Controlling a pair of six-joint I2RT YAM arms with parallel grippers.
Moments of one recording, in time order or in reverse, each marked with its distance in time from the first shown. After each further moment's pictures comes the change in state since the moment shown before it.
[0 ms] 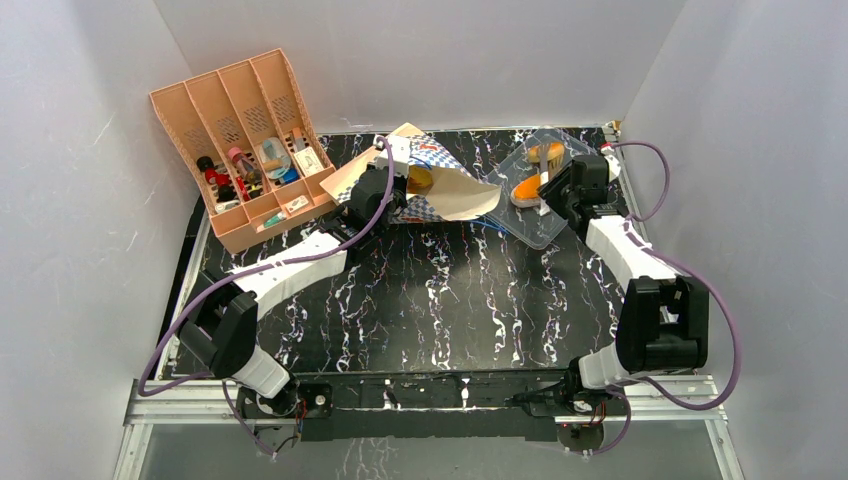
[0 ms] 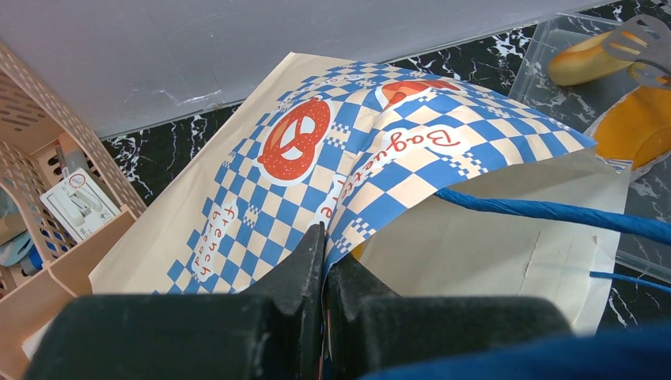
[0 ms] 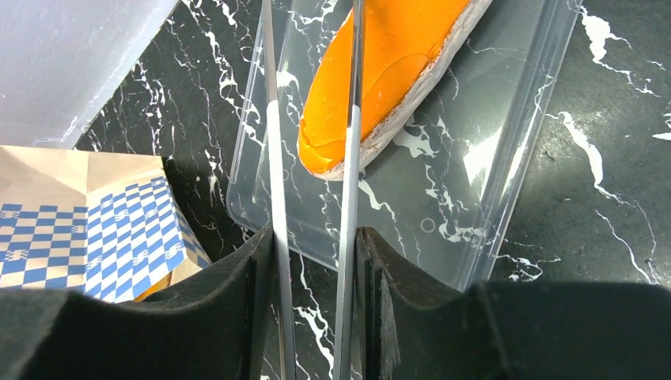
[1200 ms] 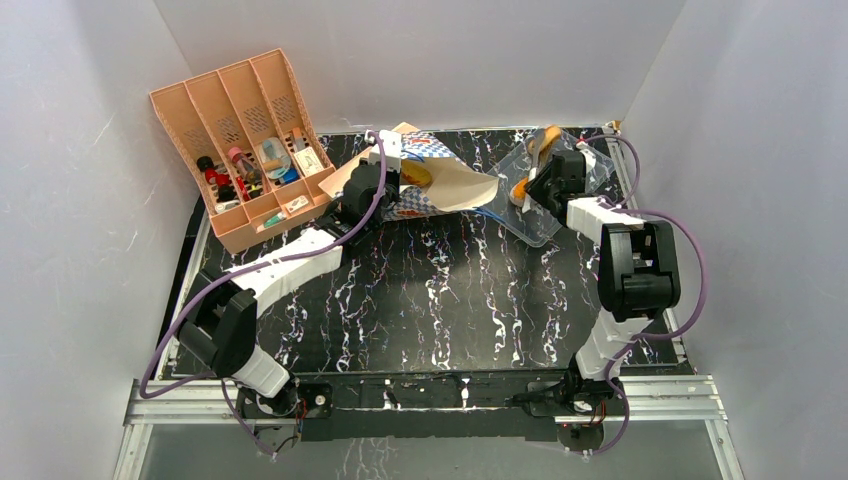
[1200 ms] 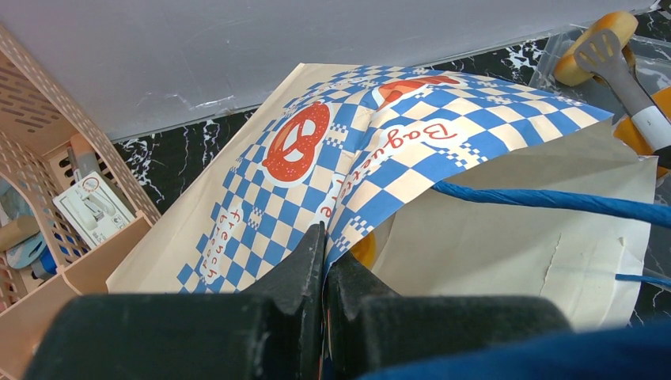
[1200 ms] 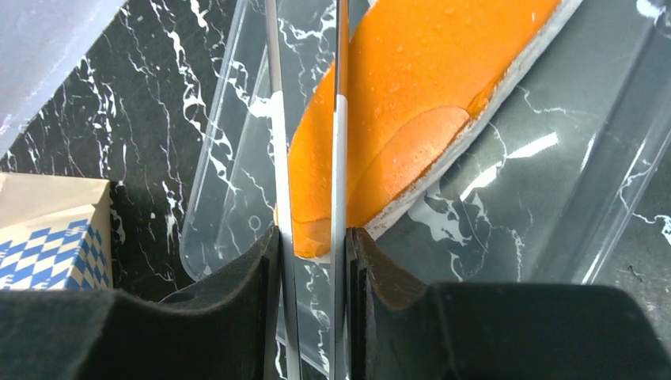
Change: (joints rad) left arm 0.047 0.000 0.000 0.017 0.030 0.000; right arm 0.021 0.319 0.117 0.183 -0.002 -0.073
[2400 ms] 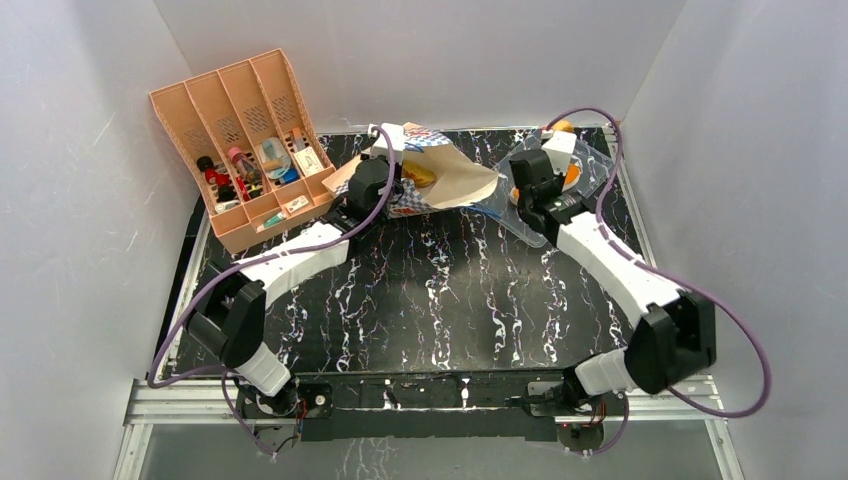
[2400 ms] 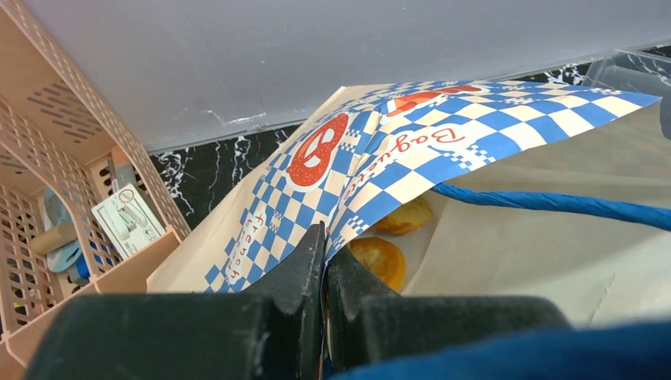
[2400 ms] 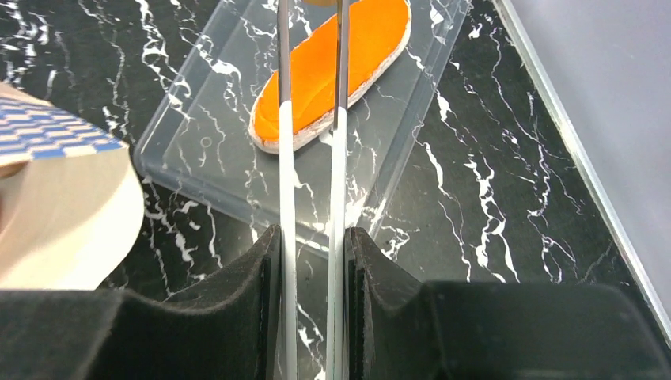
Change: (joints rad) left arm -0.002 0.066 0.060 0.061 -0.099 0.056; right arm 0.408 -0.443 0.056 -0.545 0.647 -0.232
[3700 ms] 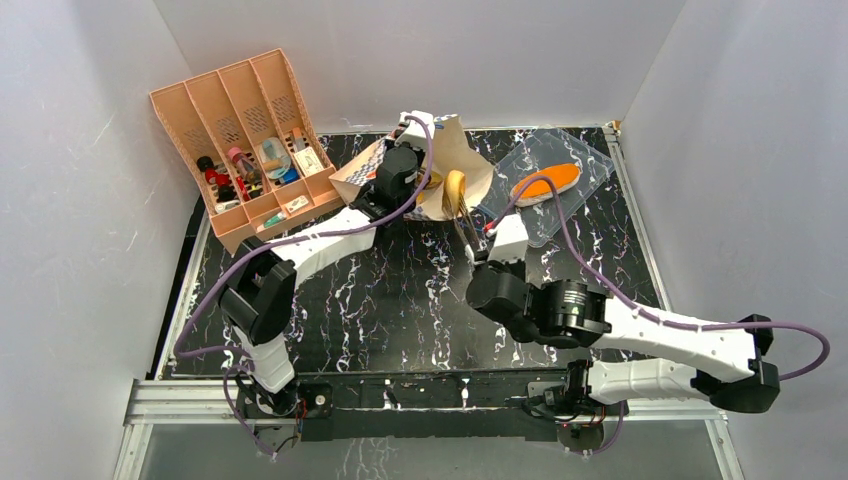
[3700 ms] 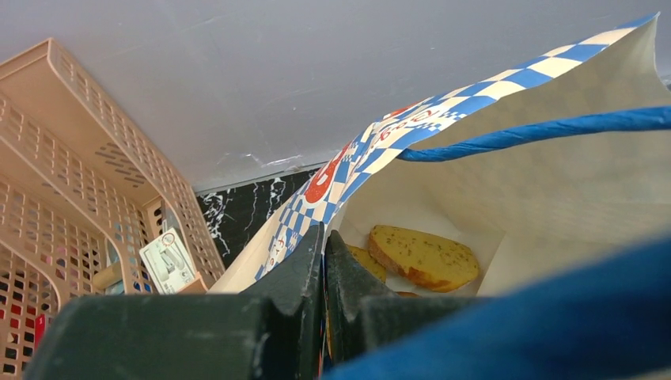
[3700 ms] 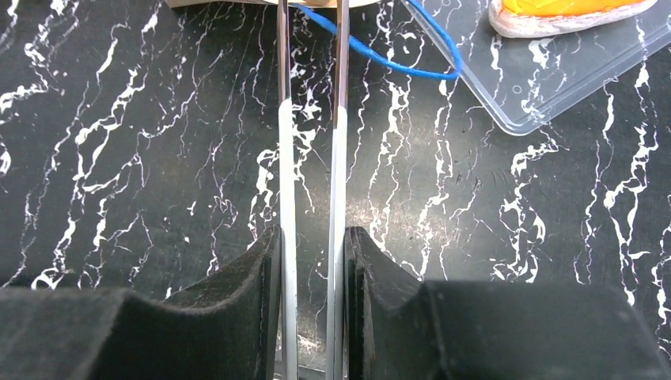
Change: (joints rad) left arm -0.072 0.180 0.196 0.055 -0.161 0.182; right arm 0.842 -0.320 -0.095 -0.374 0.171 0.265
